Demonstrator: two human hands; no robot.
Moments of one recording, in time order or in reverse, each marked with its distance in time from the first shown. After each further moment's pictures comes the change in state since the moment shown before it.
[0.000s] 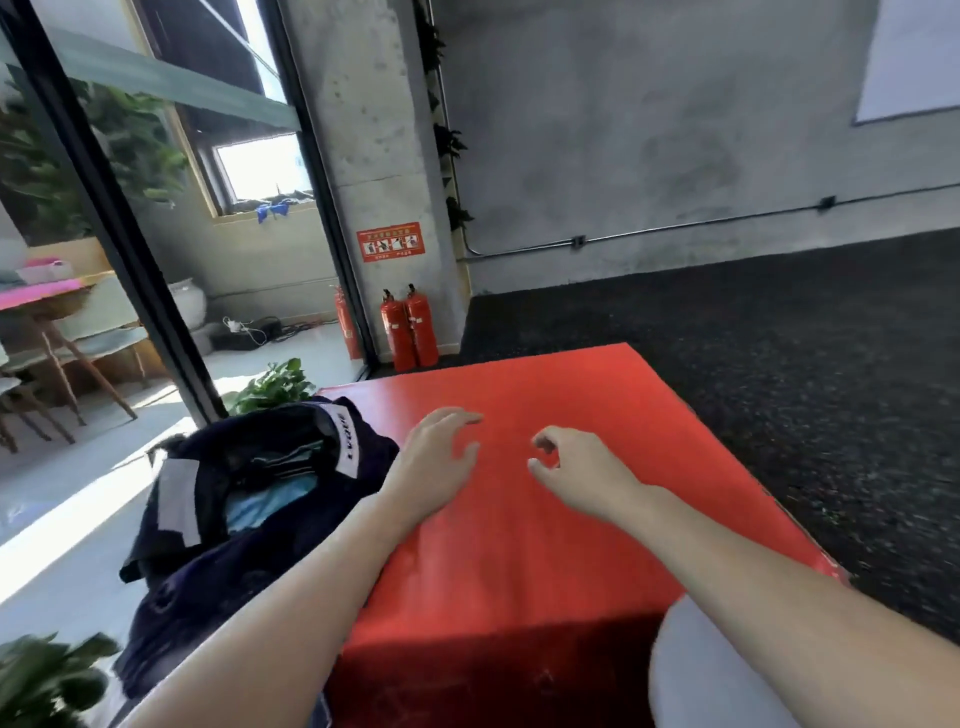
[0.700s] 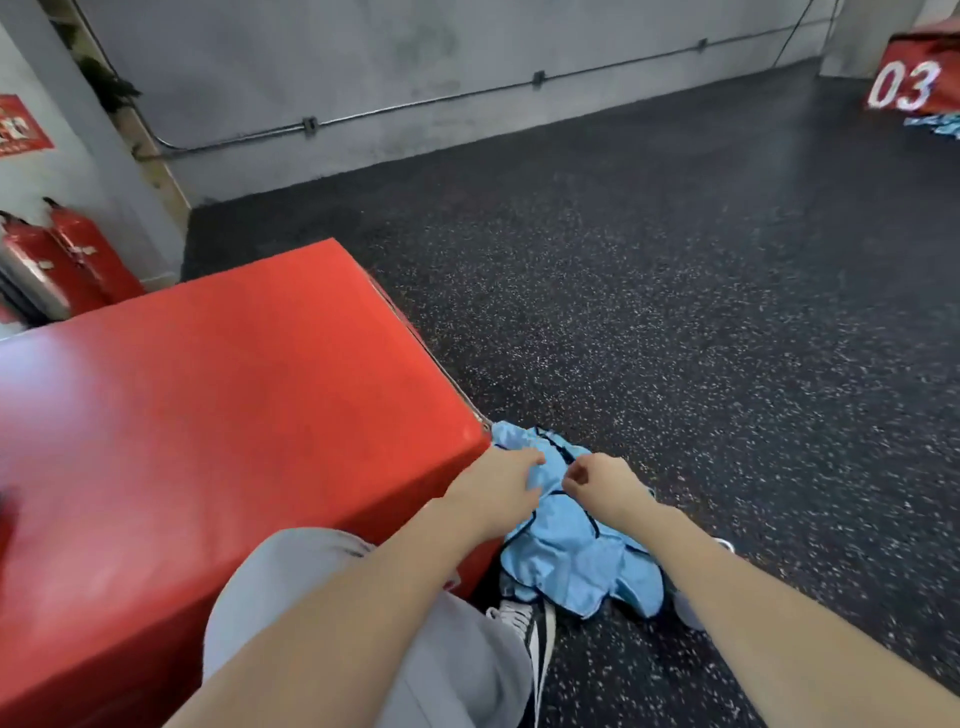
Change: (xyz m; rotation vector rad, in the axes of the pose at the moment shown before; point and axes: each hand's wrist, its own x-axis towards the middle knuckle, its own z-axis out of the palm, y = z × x) left_hand -0.072 0.298 0.327 -0.060 -0.840 0.315; right_hand -0.257 0.351 -0.061 0.011 -0.004 0.811
